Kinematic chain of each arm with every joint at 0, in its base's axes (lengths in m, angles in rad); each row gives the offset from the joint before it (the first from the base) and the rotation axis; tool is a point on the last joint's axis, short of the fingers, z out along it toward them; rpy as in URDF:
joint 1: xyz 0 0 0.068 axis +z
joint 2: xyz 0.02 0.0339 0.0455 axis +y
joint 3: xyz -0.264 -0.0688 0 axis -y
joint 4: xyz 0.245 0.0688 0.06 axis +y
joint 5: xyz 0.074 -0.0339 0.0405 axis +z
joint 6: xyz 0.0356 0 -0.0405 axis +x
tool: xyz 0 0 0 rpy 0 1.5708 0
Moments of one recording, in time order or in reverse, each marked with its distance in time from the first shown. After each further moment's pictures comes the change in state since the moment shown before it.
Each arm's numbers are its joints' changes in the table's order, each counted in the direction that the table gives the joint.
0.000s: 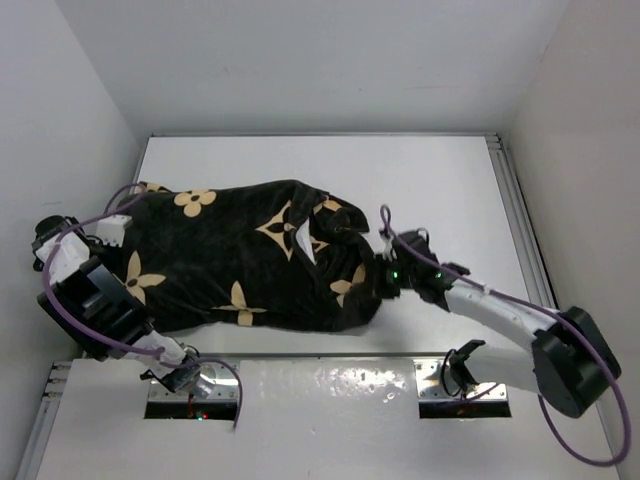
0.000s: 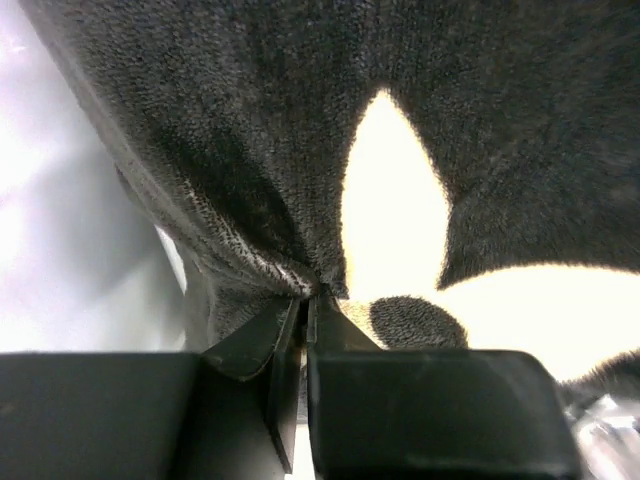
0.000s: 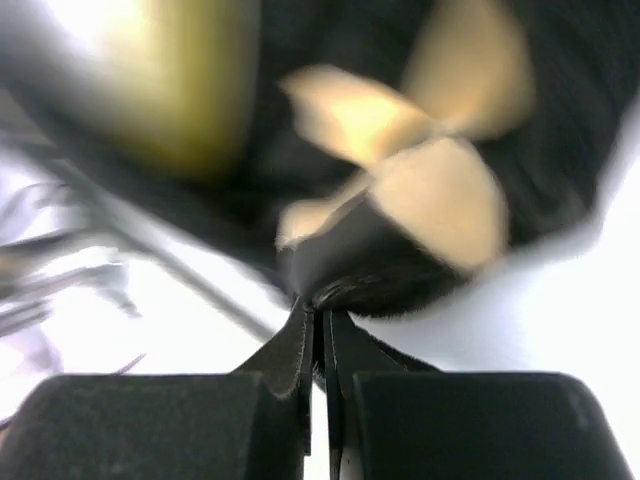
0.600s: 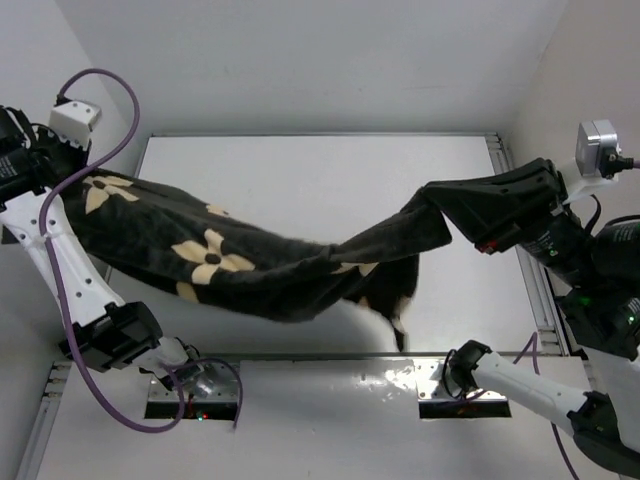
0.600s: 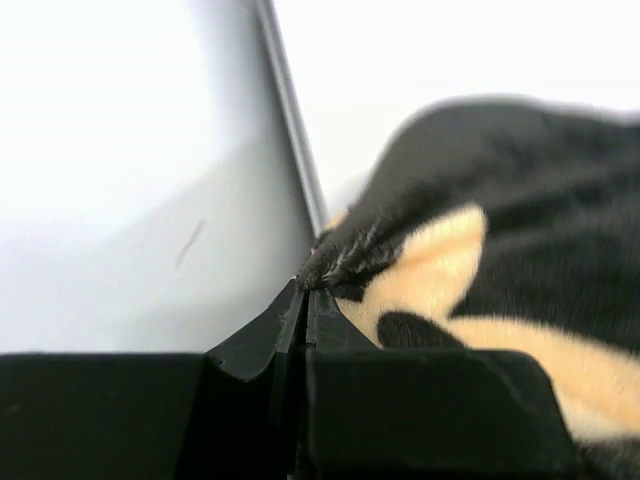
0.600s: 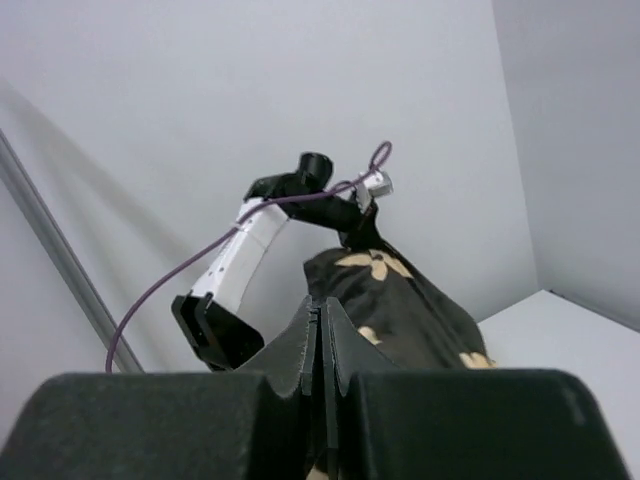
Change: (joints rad) left arm -0.182 -0.048 0.887 0.378 -0.181 -0.085; right arm 0.085 -0.407 1.057 0.088 0.033 -0.208
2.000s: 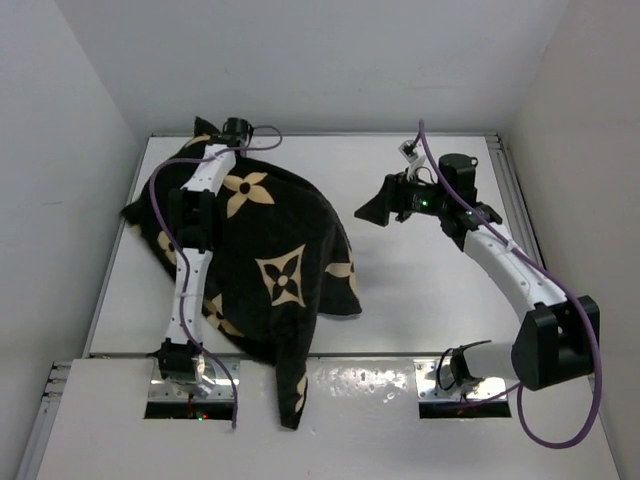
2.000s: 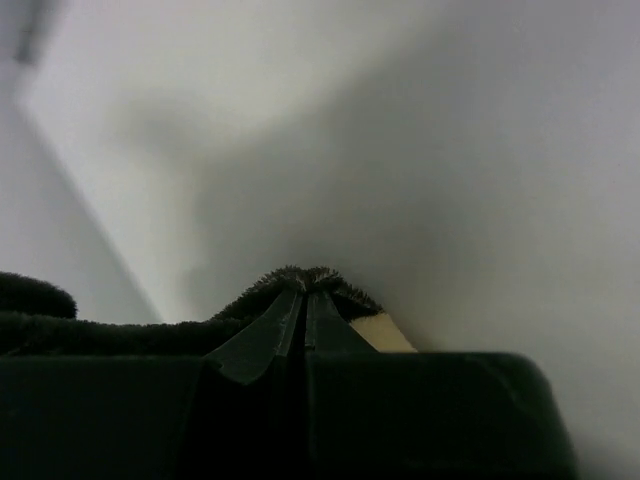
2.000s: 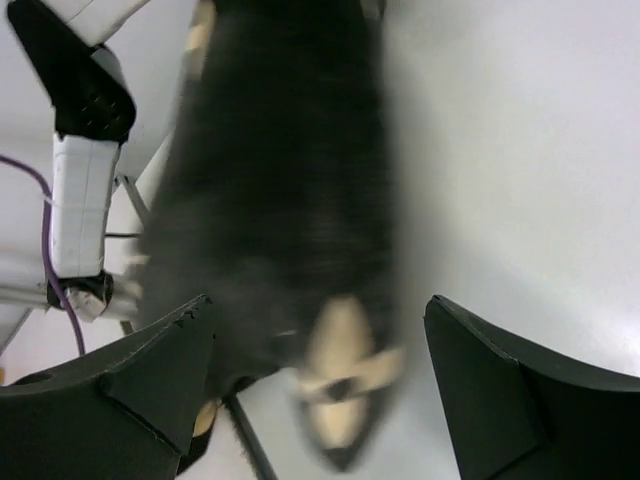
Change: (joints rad) left arm -0.727 1.231 0.592 -0.354 0.896 -0.230; right arm -0.454 0.528 -0.496 -0.114 0.435 -0.253
